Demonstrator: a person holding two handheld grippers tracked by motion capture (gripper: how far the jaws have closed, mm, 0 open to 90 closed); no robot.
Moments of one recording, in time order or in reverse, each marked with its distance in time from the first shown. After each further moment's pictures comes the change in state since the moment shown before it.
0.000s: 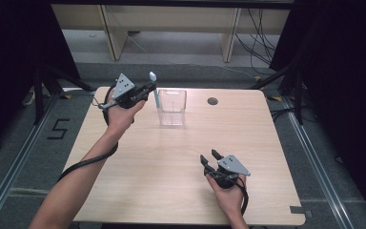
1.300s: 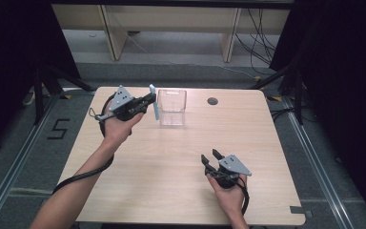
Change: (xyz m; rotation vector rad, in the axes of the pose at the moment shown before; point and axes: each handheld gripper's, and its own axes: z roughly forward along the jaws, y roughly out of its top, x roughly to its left) left arm -0.021 -0.012 -0.028 0.050 -0.046 -0.027; right arm -0.002 0.001 -0.002 0.000 -0.007 -0.001
